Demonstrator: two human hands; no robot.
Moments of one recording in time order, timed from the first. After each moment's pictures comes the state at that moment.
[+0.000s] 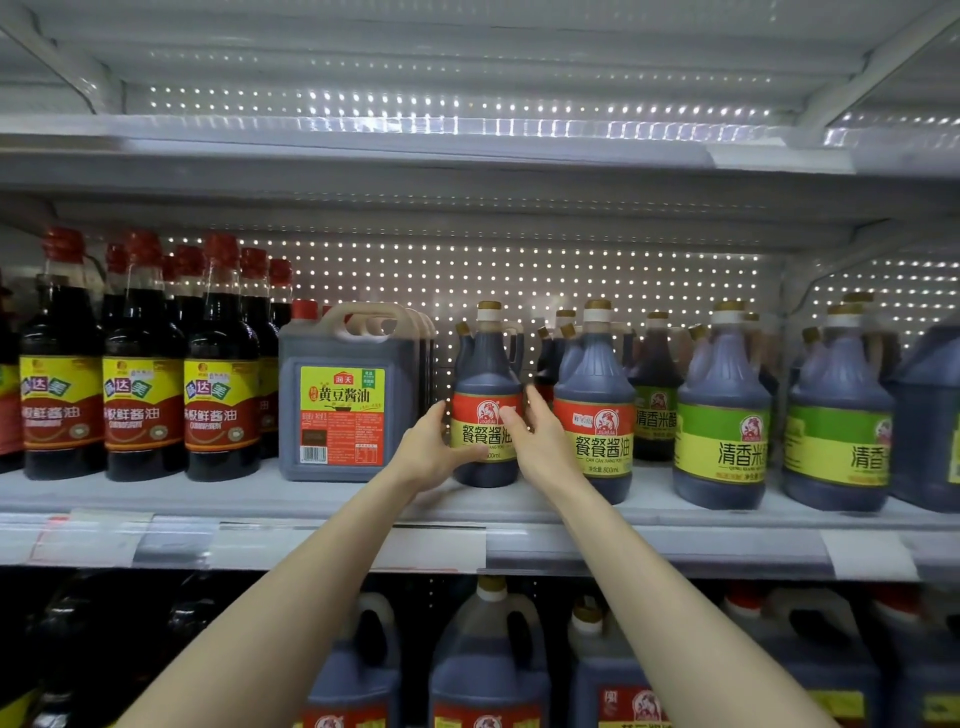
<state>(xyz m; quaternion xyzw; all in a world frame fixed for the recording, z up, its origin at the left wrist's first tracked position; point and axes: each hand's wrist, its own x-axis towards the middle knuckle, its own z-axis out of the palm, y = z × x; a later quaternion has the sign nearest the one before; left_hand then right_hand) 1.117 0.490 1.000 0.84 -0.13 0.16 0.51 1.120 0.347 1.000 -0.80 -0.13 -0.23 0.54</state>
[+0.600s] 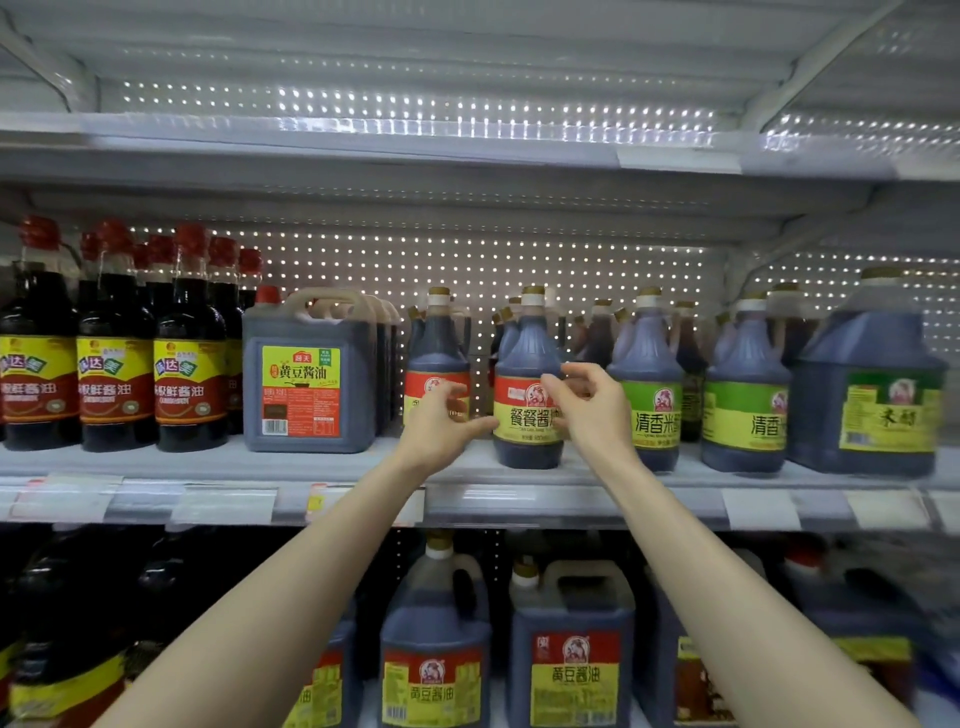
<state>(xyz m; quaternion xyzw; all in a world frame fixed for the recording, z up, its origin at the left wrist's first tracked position) 1.066 0.420 0.999 0.82 -0.15 0.24 0.50 1.057 0.250 1.008 -0.72 -0.10 -0.33 0.60</state>
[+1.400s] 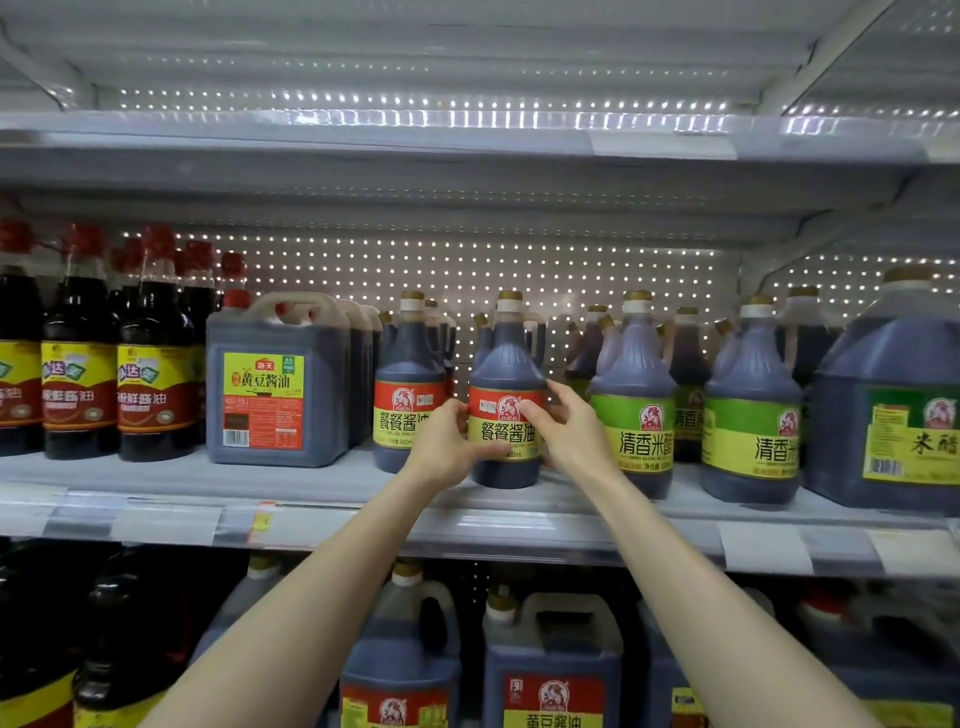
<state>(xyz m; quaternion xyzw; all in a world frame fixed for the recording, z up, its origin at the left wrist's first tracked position) 1.098 0.366 0.994 0.83 -0.12 0.22 0.50 1.099 0.214 1.002 -0.77 -0.15 -0.25 0.56</state>
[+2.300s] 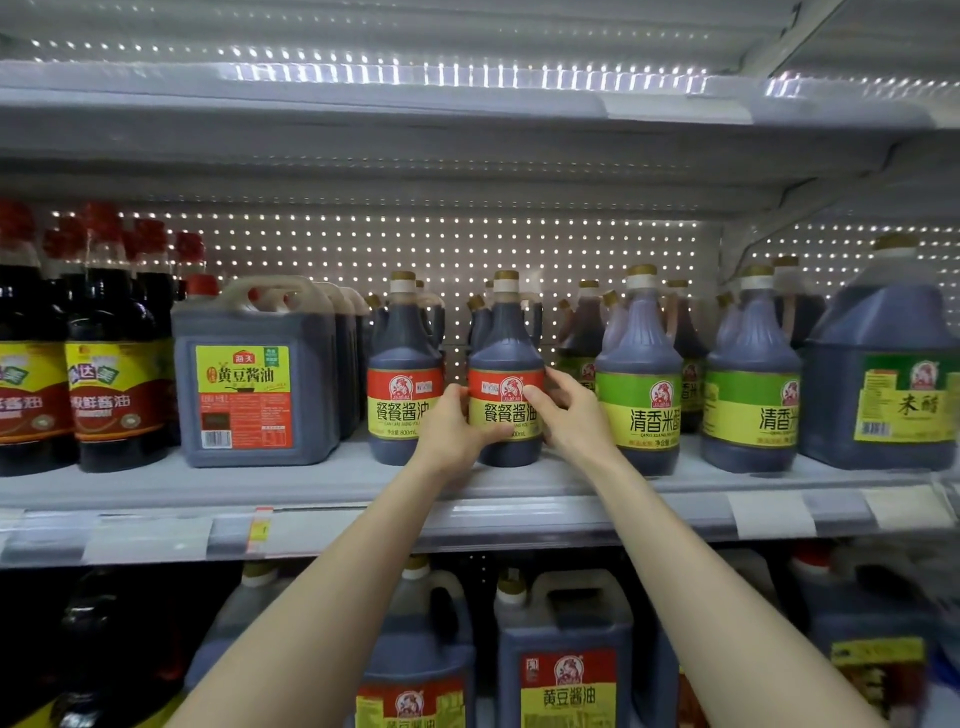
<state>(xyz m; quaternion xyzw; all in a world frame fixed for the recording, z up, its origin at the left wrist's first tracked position) 1.128 0.372 0.991 0.82 -0.13 0.21 0.51 1.113 0.227 0.999 -0.77 -0.11 -0.27 0.56</state>
